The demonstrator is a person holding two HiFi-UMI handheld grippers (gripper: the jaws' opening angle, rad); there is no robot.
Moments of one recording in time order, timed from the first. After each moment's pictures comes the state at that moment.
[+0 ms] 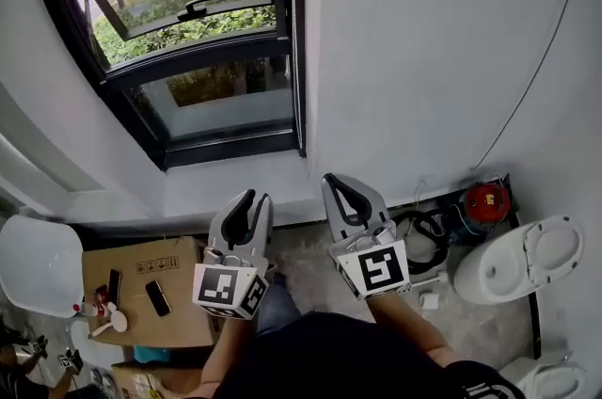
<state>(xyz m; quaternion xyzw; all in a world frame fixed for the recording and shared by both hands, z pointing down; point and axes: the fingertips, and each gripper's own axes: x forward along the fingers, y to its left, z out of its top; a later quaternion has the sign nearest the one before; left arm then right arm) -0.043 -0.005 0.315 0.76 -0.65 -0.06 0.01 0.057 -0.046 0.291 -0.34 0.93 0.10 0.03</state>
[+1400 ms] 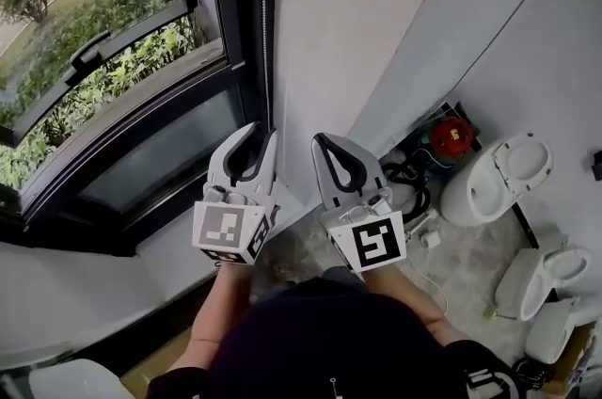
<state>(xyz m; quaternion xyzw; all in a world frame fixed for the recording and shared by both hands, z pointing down) -0.144 -0.332 0.304 0.90 -0.42 -0.06 0.00 -0.084 -0.288 0.276 -0.54 0.83 0.15 -0.02</state>
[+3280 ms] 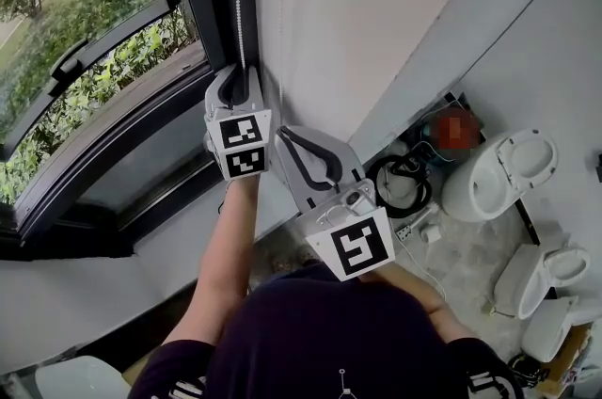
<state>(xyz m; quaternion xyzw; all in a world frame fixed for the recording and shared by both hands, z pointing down) -0.128 -0.504 0.351 0.82 -0.56 0.07 -0.03 -0.104 -0.327 0.260 -0.47 0.87 0.17 0.00</state>
